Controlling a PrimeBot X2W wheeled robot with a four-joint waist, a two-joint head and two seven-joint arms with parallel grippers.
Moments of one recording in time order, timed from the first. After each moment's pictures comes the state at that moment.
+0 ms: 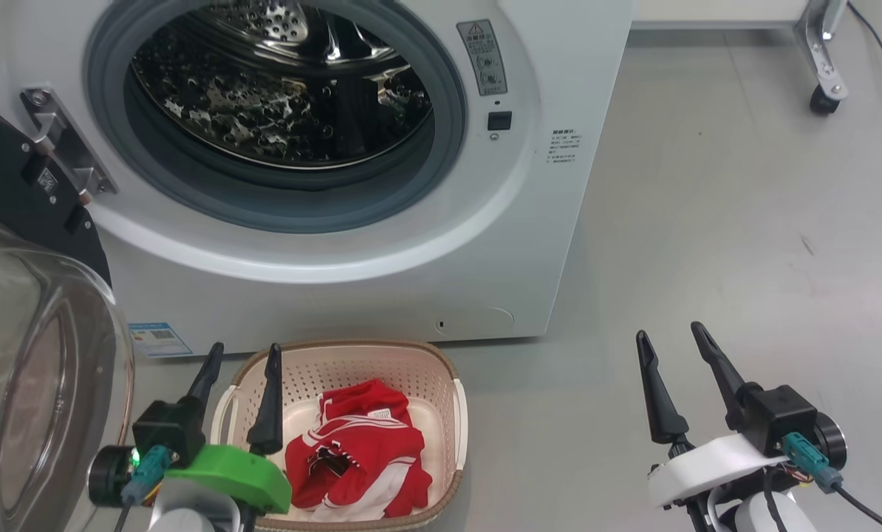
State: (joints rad) left arm -0.13 0.06 -0.24 0.34 -0.38 0.00 -0.26; right arm 0.00 -0.05 0.18 0.18 0.23 0.02 -0.26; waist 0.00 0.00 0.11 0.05
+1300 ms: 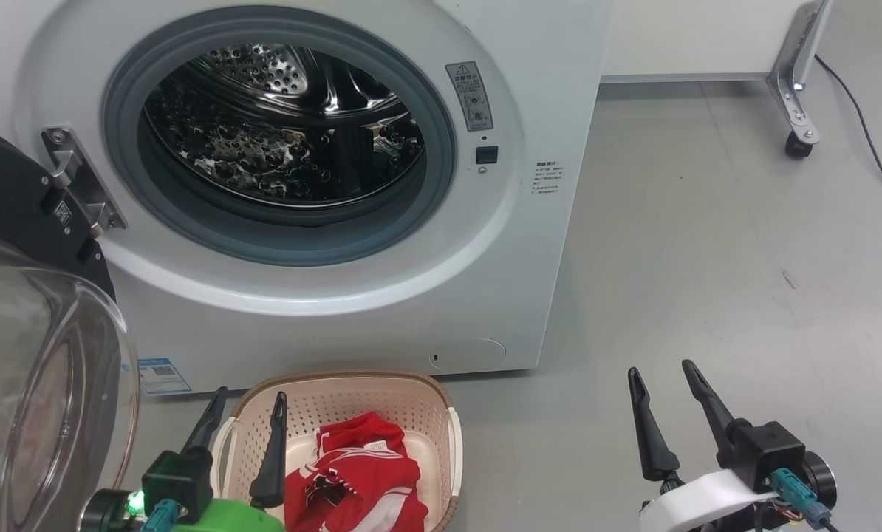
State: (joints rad) left arm 0.05 0.11 -0.27 0.13 -0.32 0.06 -0.18; right arm 0.08 -0.04 0.22 0.15 0.25 -0.02 -0.26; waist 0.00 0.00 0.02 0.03
